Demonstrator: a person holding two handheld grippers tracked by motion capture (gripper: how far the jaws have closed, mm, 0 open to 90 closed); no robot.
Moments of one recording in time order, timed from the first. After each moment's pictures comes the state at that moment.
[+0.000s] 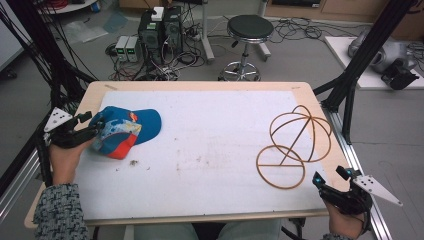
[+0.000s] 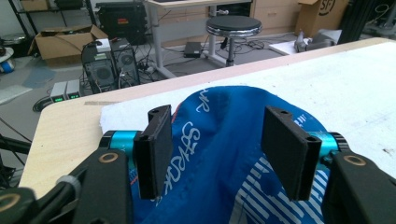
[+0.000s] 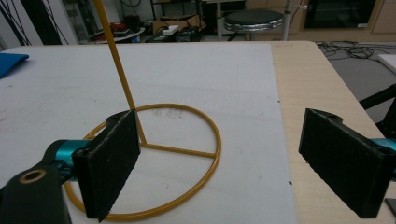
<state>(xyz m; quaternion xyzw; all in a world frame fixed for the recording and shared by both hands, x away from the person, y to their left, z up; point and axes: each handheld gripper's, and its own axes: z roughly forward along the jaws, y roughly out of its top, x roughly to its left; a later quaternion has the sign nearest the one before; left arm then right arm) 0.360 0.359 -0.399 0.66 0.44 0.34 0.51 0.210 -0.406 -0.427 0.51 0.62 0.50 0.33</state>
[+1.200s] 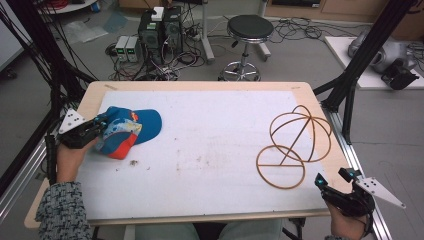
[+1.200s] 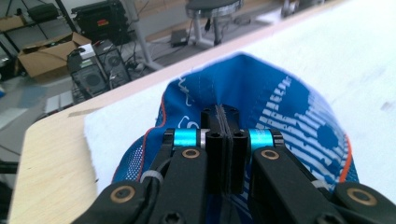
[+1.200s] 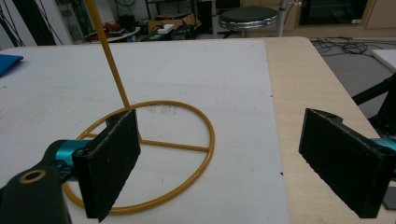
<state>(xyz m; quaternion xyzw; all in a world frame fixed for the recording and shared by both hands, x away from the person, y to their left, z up) 0.365 0.342 -0.402 0.71 0.38 0.35 0.48 0.206 -0.410 -0.428 0.52 0.61 0.50 0.33</state>
